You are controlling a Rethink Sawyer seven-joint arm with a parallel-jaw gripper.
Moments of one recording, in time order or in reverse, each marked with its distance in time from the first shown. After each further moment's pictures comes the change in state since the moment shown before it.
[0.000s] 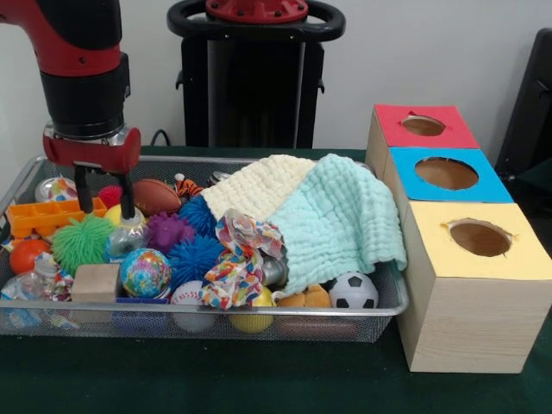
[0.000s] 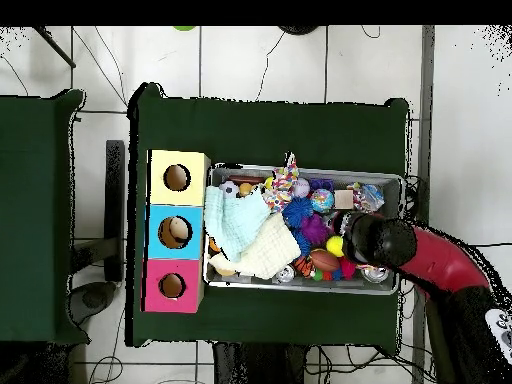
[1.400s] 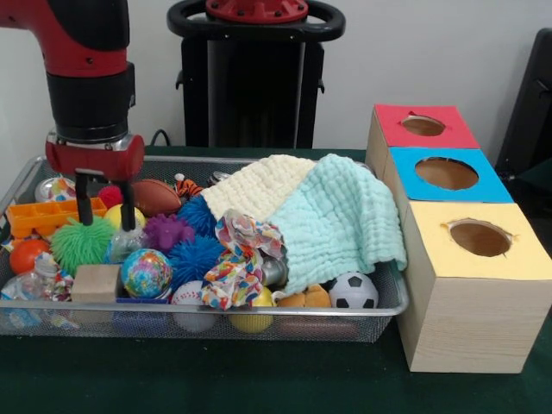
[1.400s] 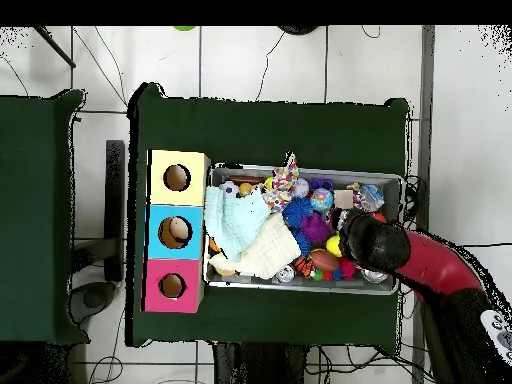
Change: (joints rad) arm -0.008 0.006 0.018 0.025 0.001 -0.151 0.000
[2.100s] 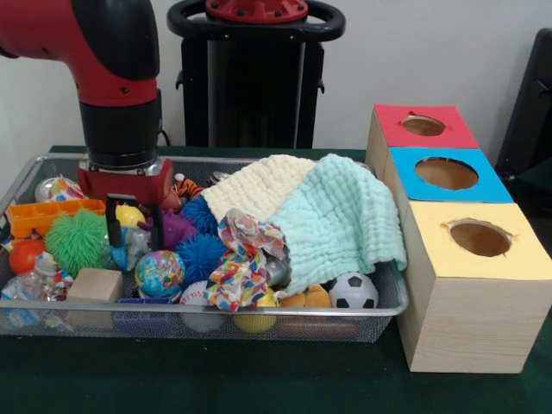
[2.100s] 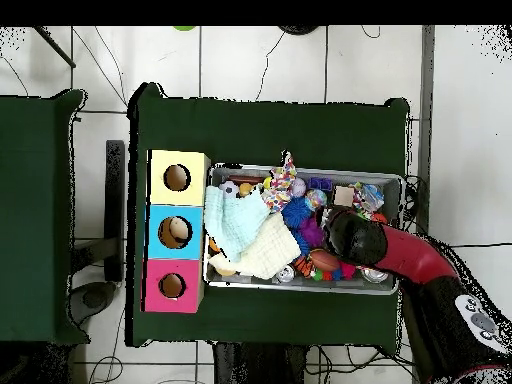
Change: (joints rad) arm 0.049 0.063 -0.010 -0.015 -0.001 -0.025 0.000
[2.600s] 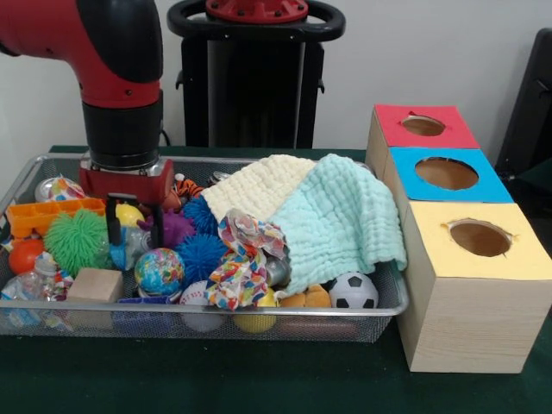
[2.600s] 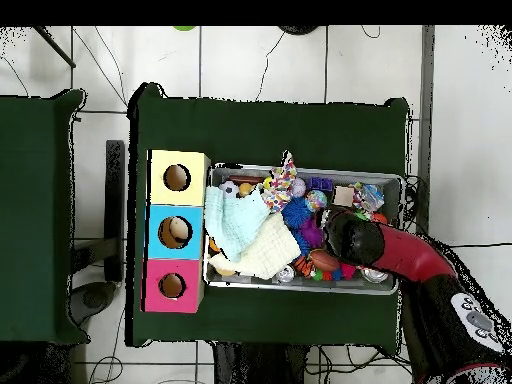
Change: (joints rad) arm 0.032 0.003 -0.037 -0.011 0.000 0.010 0.000
